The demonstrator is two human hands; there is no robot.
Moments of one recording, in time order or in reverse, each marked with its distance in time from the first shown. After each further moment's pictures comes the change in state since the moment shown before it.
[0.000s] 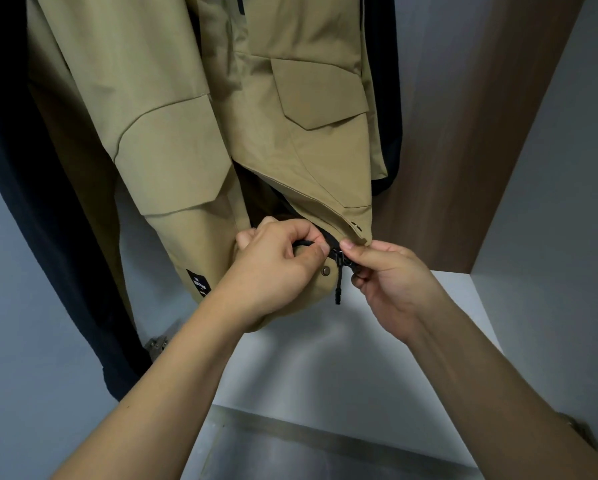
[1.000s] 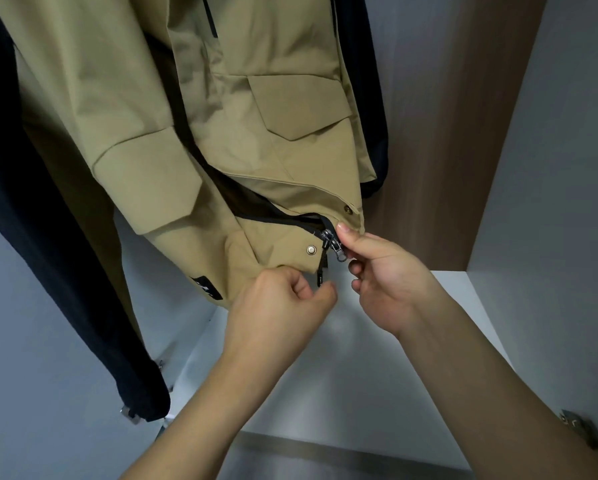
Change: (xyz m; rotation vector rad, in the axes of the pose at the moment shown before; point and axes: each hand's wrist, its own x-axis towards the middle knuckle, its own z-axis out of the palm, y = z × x) left_hand -0.019 0.006 0.038 0.093 0.160 -0.197; right_hand 0.006 -0.018 -0.003 -0.041 0.060 0.070
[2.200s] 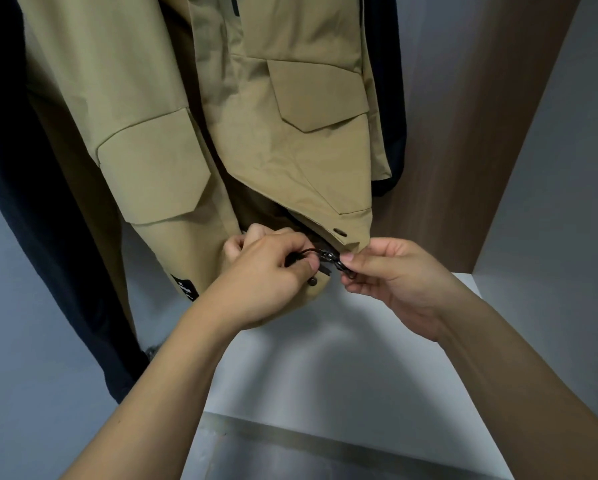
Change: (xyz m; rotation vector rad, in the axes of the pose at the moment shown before) left_hand 0.036 -0.019 -0.033 0.088 -0.195 0.290; right_hand -0.005 0.003 -0.009 -0.202 -0.215 -0.035
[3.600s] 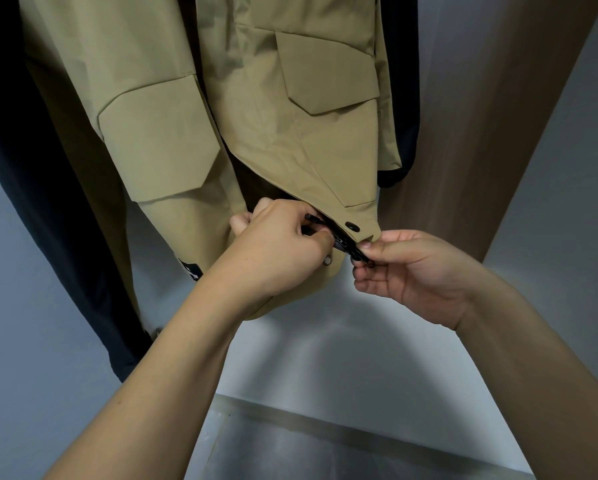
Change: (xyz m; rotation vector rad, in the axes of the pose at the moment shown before) left_hand 0.000 0.020 -0.009 -0.077 0.073 -0.053; right_hand -0.001 -0.001 -0.009 0.134 -0.172 0.134
